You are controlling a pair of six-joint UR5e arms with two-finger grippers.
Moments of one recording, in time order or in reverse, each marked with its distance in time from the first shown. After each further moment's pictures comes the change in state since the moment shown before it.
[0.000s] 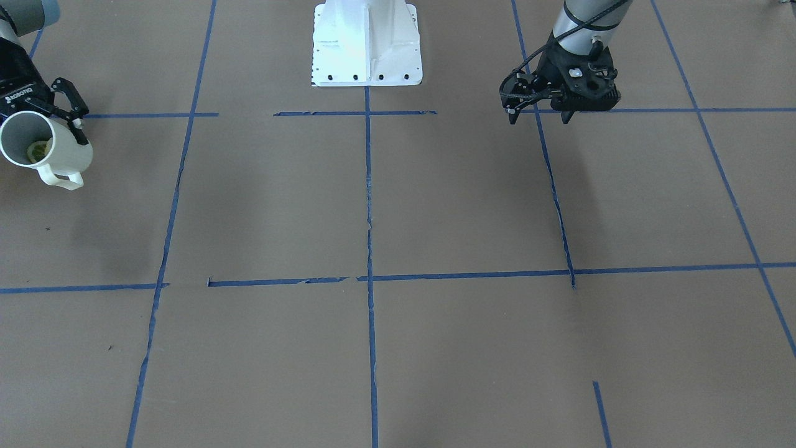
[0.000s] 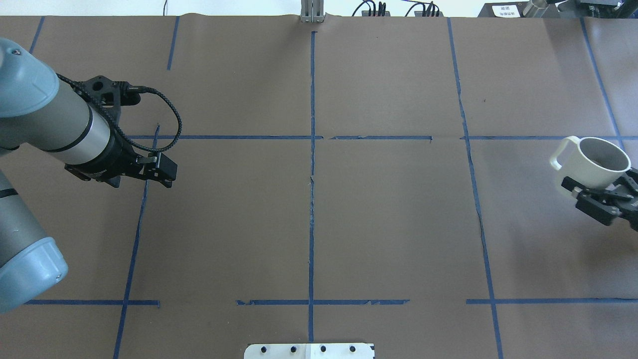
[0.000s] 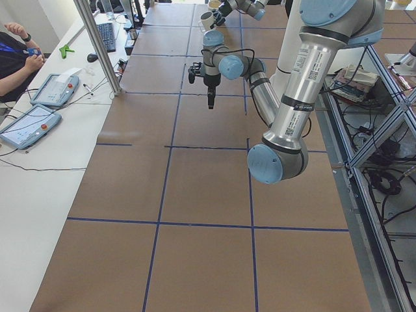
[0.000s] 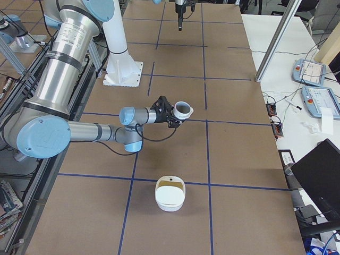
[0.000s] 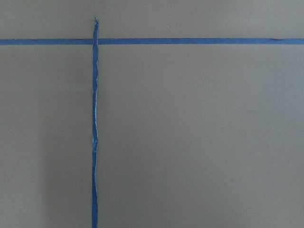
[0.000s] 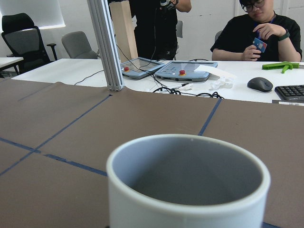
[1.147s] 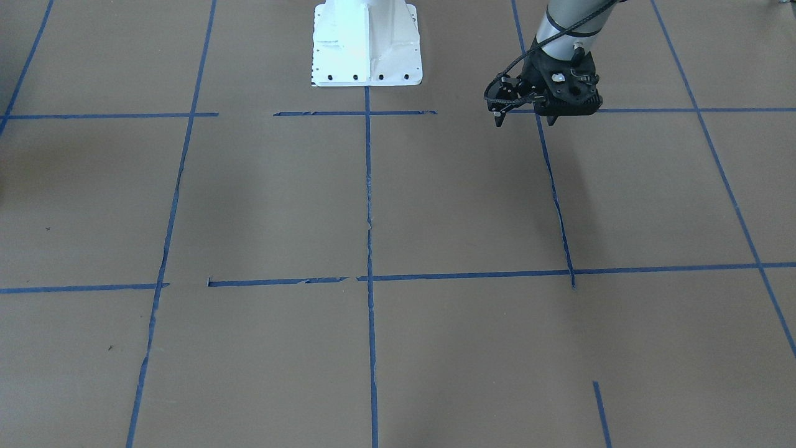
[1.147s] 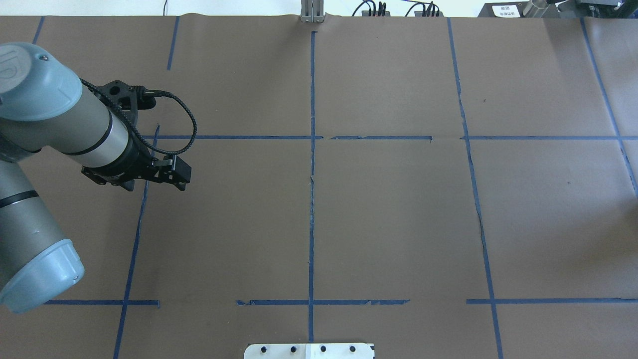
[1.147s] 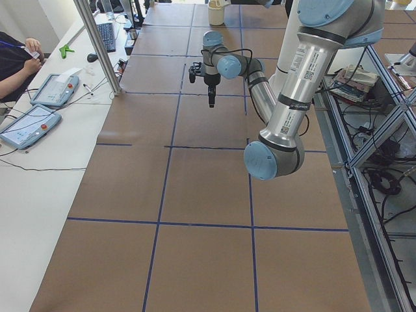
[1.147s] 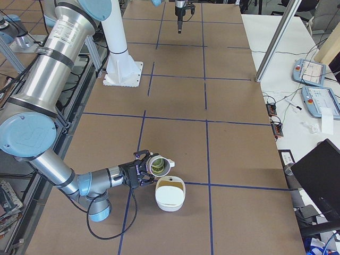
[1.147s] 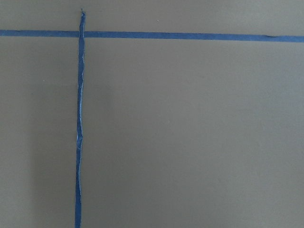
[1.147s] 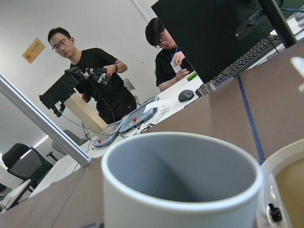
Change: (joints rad) left arm 0.025 -0.034 0.024 -0.003 0.000 -0.035; right arm 0.065 -0.022 -0.610 0.776 -0.090 0.547
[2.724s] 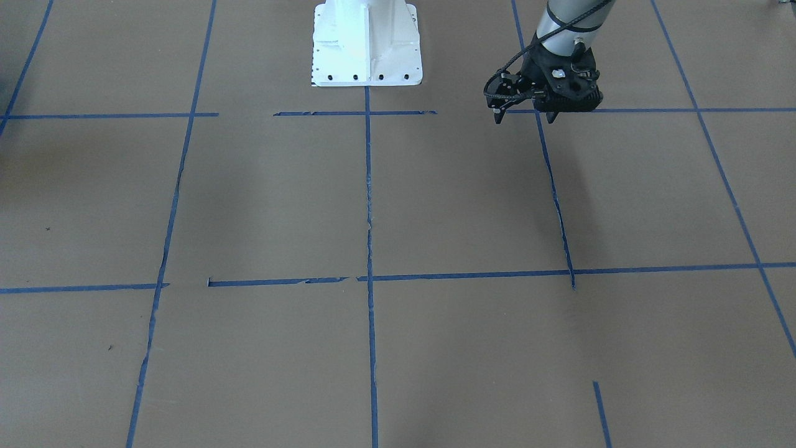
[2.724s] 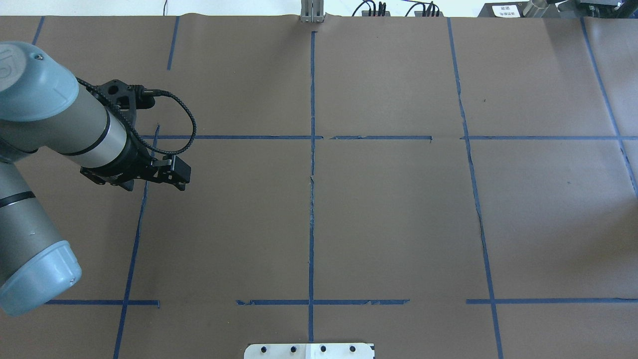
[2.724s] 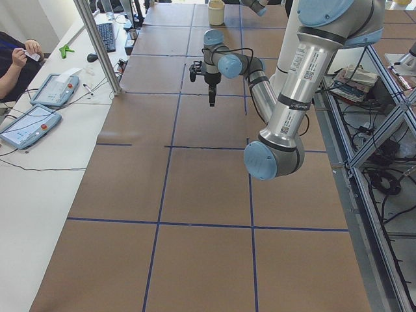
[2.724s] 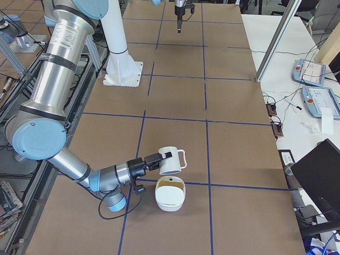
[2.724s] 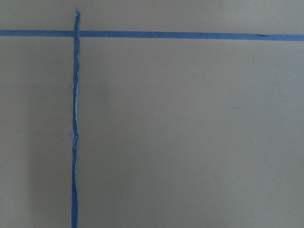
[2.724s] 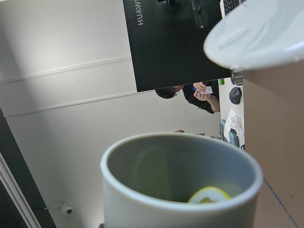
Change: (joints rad) left arm -0.001 0.000 -0.013 0.003 0.001 0.001; right arm 0.077 0.101 -0.003 0.142 -0.209 0.940
